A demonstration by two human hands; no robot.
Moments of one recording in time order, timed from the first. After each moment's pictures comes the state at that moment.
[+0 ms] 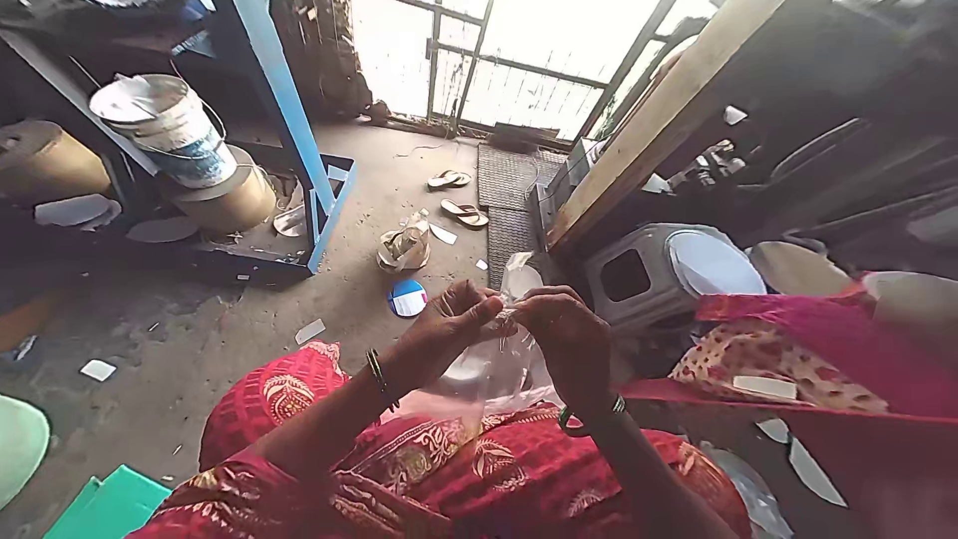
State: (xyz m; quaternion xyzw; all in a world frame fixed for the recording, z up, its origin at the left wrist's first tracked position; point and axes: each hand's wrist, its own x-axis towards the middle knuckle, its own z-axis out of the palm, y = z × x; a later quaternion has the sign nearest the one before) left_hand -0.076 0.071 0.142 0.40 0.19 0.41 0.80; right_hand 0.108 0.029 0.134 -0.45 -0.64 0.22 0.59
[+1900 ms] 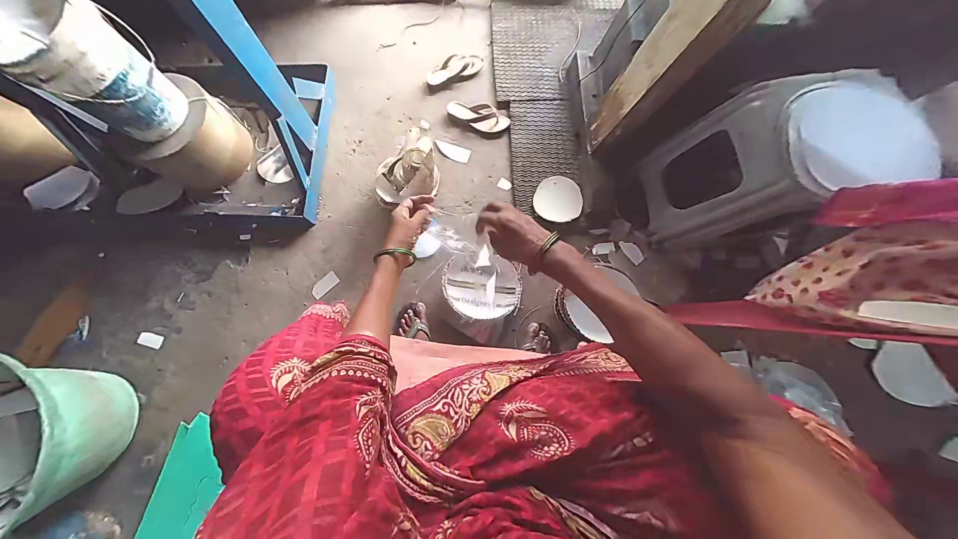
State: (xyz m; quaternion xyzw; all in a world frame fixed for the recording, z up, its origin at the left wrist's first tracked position) left_hand -0.092 0.243 -0.072 0.49 0.52 0.39 0.58; right_hand 0.137 0.189 -0.024 -0.49 -0.82 0.26 0.11
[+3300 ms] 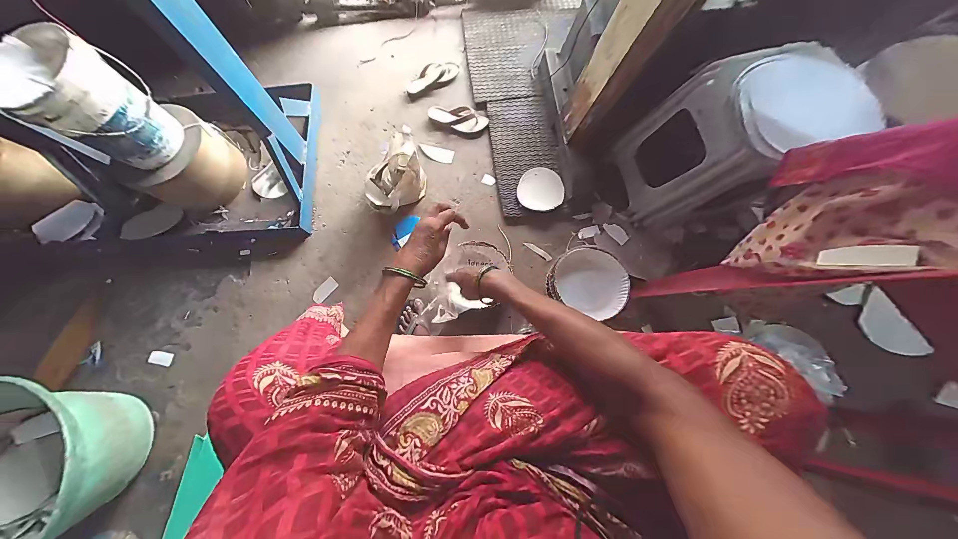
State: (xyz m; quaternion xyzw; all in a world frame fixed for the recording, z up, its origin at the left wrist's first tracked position) left_hand -0.066 0.183 -0.017 0.85 0.34 0.25 0.32; right_hand 0.074 0.128 -0.075 -0.49 -0.76 0.39 -0.17
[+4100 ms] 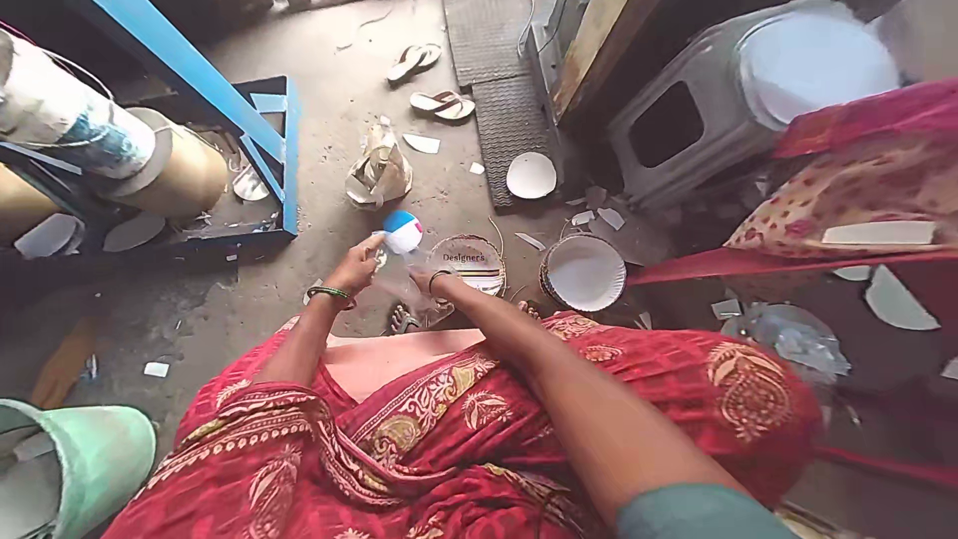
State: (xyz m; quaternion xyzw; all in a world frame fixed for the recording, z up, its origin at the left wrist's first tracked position) left_hand -0.140 0.175 -0.017 0.60 0.58 0.08 0.54; right_hand 0.023 0.150 -0.154 -0.54 -0.67 0.50 -0.09
